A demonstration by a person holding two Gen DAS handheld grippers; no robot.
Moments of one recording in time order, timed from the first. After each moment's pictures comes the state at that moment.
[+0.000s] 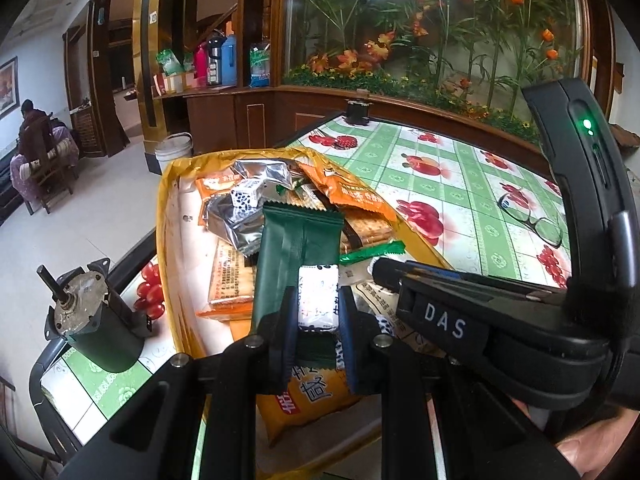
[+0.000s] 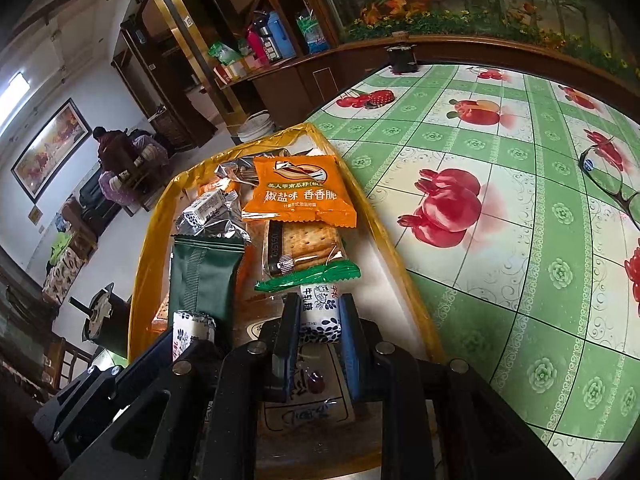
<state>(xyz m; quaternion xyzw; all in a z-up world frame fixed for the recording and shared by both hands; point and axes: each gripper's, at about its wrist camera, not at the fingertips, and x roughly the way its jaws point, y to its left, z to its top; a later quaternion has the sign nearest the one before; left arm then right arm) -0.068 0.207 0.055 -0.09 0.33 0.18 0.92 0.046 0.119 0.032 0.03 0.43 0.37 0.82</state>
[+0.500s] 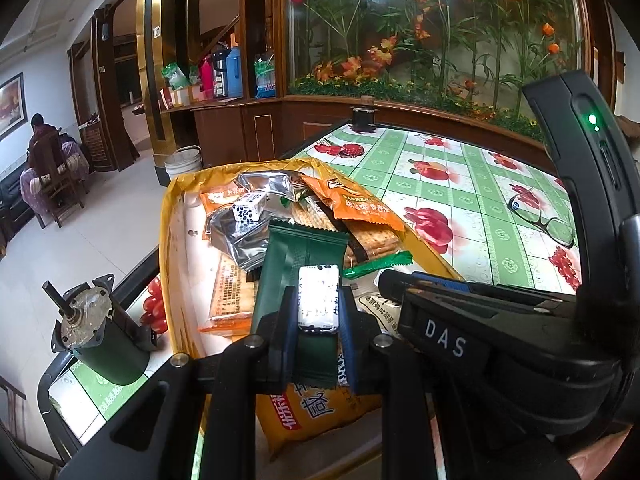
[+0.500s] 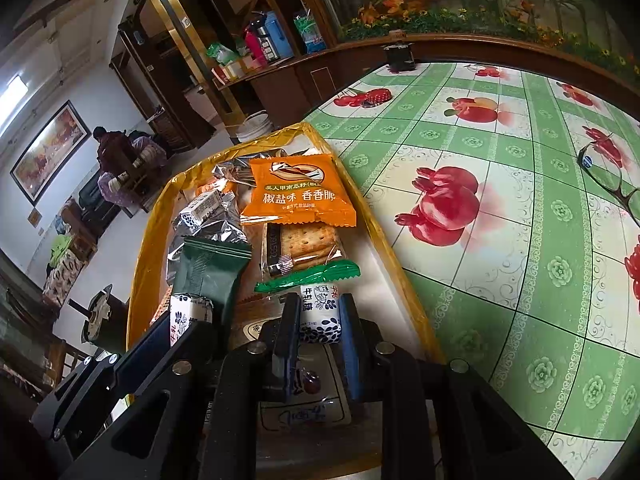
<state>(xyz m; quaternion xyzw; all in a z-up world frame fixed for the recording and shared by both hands) -0.061 0.201 0.055 -0.06 0.32 0.20 0.92 0.046 0.117 0.030 0.03 0.44 0.37 0.82</state>
